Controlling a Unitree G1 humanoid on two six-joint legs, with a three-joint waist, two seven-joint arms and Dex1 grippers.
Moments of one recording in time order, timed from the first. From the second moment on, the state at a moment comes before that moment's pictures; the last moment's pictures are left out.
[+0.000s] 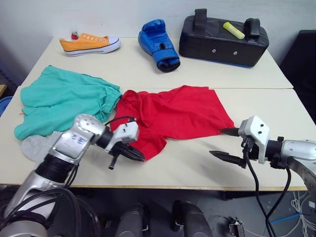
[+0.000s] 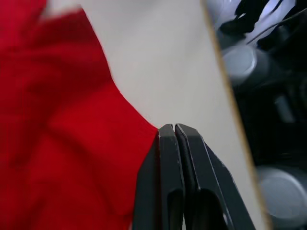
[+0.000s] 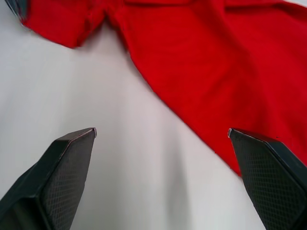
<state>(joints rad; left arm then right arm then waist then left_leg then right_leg) -0.64 0.81 -0.30 -0.03 -0.28 0.54 -1.47 -0.12 -0.94 -0.16 -0.40 0.51 0.57 0.92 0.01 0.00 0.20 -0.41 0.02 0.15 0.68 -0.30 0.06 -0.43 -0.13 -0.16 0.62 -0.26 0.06</state>
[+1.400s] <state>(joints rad) -0.59 1.08 -0.14 0.05 -0.44 0.65 -1.50 -0.04 -1.14 -0.18 -0.16 0.21 0.27 1.19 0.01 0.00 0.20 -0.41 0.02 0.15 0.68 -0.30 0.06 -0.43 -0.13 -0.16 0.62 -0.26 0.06</state>
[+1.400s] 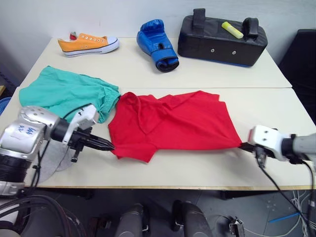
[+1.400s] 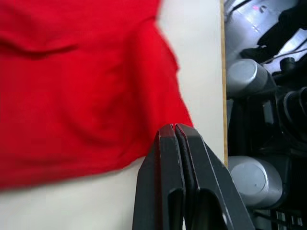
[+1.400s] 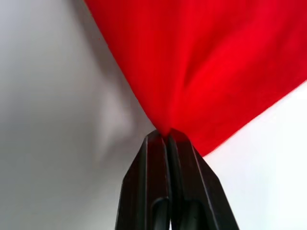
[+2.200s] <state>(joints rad) -1.63 0.63 0.14 1.05 -0.38 -0.03 -0.79 -0.81 -1.04 -0.22 0.06 -0.22 -0.21 0.37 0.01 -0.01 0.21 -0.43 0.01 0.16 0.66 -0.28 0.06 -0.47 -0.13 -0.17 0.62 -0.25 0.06</state>
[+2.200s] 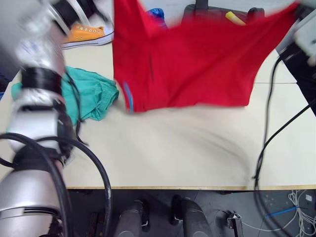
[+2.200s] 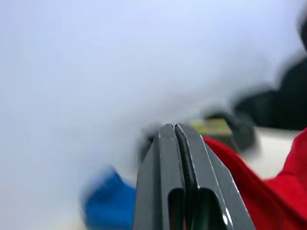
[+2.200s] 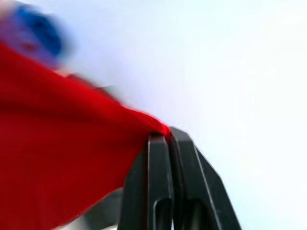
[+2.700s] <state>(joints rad) -0.69 0.92 -0.02 0.16 -0.50 0.61 -1.47 0.06 -1.10 -0.36 -0.19 0.10 -0.26 0.83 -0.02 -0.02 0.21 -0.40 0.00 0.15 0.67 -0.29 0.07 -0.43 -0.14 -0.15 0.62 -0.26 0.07</state>
